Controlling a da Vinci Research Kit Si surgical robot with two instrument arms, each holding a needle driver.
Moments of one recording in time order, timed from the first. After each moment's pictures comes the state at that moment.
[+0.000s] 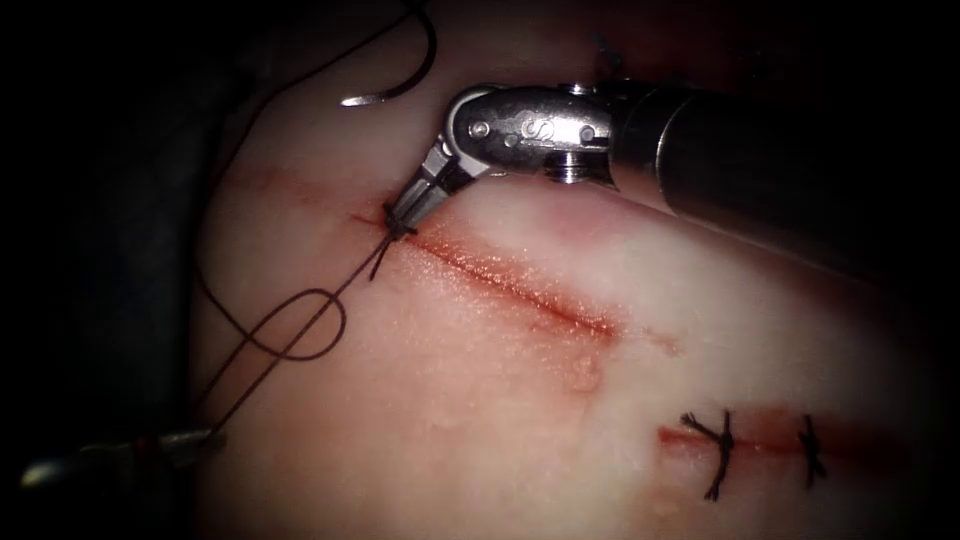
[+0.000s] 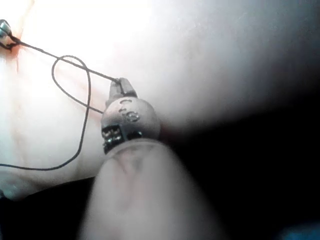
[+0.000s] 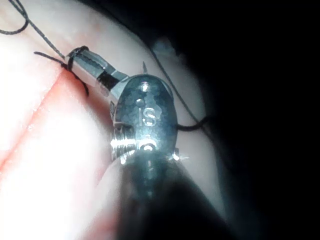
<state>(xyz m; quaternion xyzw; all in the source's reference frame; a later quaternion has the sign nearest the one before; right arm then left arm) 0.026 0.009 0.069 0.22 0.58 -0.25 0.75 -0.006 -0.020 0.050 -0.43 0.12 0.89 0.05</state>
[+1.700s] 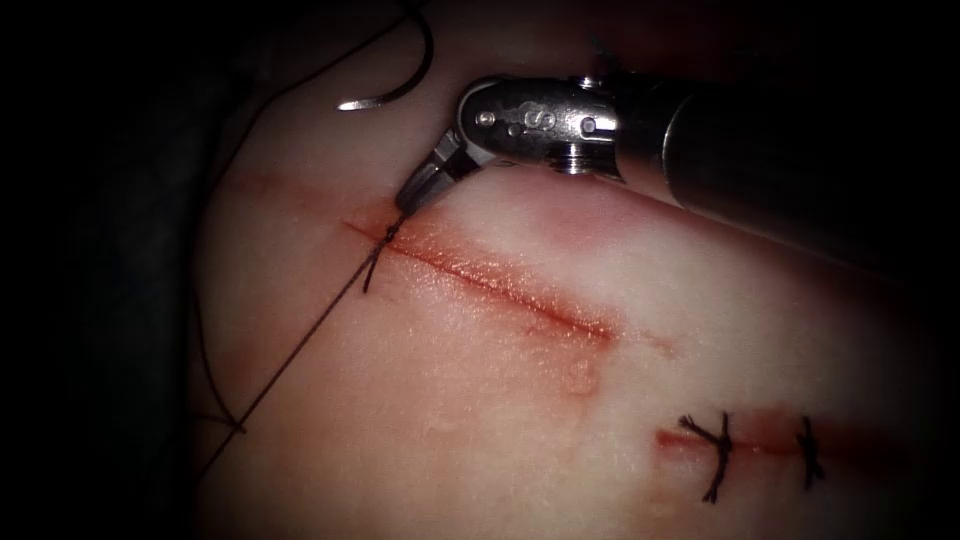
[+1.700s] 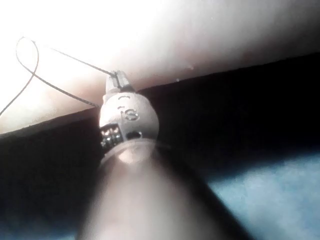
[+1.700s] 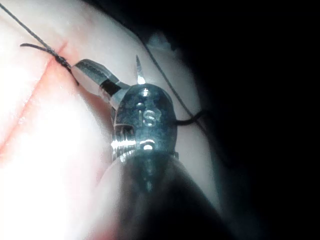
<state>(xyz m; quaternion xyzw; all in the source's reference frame) 0.024 0.012 0.071 0.20 0.53 -0.19 0.80 0.002 -0.032 0.050 -0.43 0.09 0.90 0.06</state>
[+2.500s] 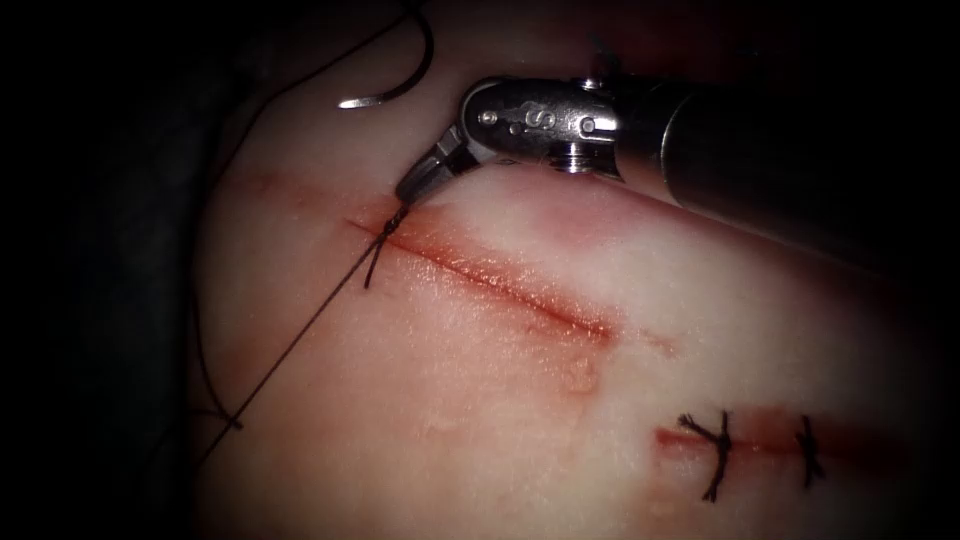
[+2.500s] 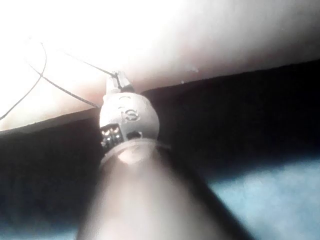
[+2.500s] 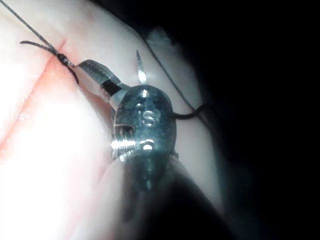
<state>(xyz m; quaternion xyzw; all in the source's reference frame) 0.024 0.011 0.071 0.16 0.56 -0.14 0.80 0.001 -0.030 0.048 -0.44 0.08 0.89 0.08</state>
